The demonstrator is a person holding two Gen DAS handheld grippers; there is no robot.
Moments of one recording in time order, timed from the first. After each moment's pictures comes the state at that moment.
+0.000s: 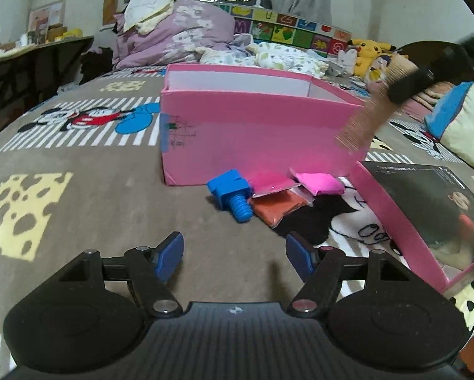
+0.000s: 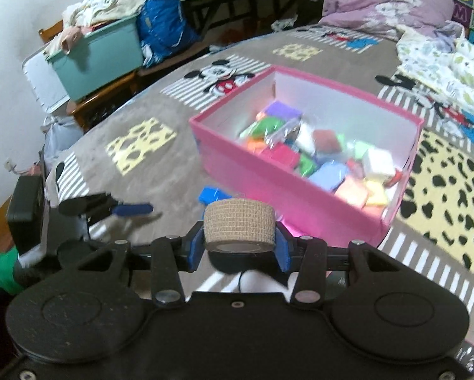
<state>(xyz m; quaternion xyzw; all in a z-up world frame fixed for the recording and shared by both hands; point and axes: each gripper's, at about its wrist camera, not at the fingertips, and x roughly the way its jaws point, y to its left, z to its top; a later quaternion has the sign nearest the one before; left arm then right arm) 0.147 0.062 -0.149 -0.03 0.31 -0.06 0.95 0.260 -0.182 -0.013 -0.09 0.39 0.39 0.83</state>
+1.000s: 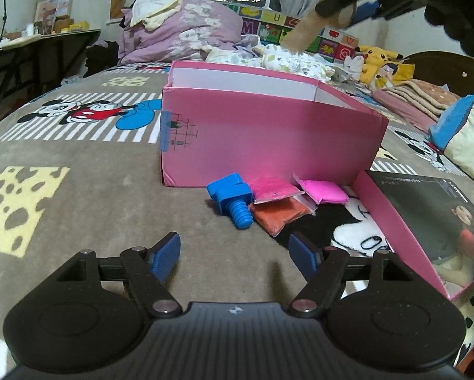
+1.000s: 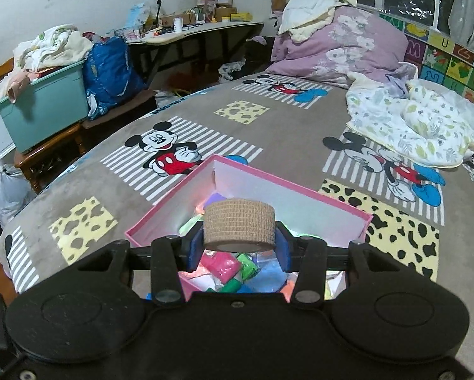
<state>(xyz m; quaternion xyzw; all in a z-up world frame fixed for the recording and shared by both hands) 0.158 0.064 -0.151 -0.05 0.31 -0.05 0.95 0.333 -0.147 0.035 -0.10 0.33 0.31 0.89</state>
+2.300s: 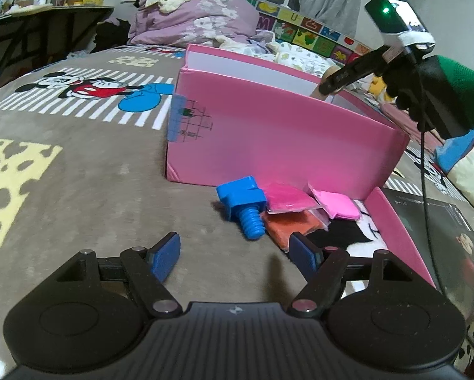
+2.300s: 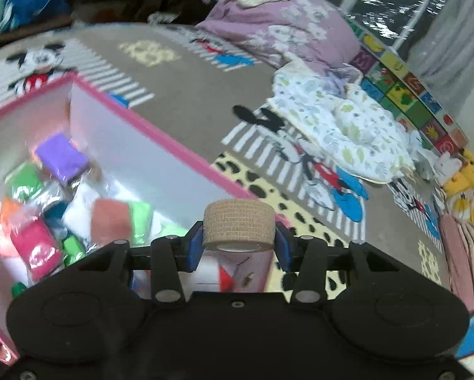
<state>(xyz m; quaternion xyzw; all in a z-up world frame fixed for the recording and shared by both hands) 0.181 0.078 -0.163 -0.11 0.32 -0.04 0.94 0.434 -0.124 -0.064 -0.29 0.33 0.15 0.89</state>
